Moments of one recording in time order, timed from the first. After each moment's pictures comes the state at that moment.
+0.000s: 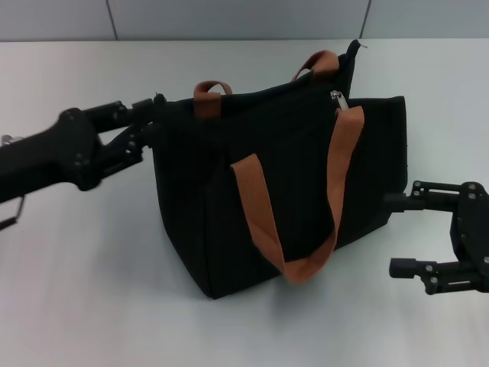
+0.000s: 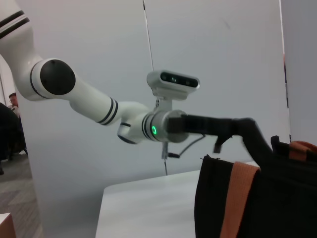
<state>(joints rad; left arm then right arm) -0.47 -1.99 0.63 0.45 1.71 1.83 -1.25 0.42 2.01 -0.65 -0.67 -1.97 -2.00 1.11</state>
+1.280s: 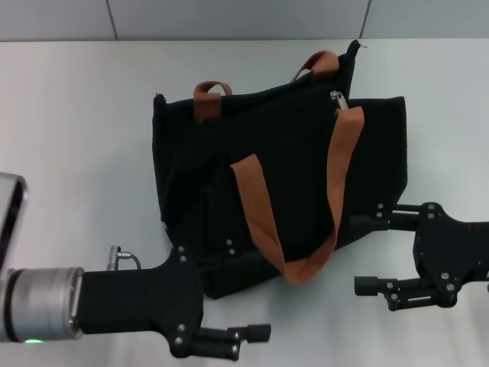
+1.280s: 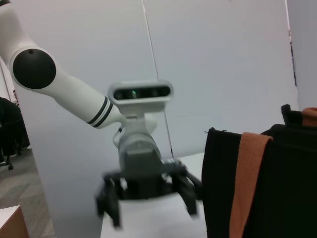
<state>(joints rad) -0.44 -2.07 1.03 0.33 1.71 1.85 -0.85 0.45 2.05 -0.66 -0.60 -2.05 -1.92 1.09</state>
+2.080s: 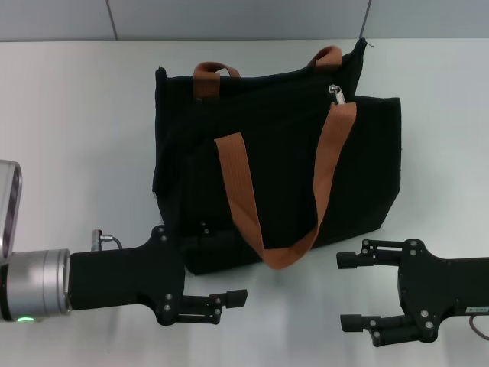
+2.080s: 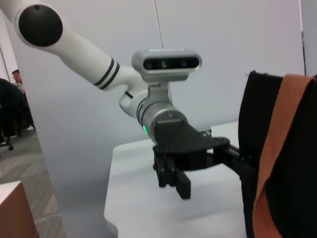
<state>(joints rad) -0.44 -2.04 1.03 0.32 1.71 1.69 -0.88 0.43 2.07 -0.67 -0.50 -2.14 -1.84 0.95</state>
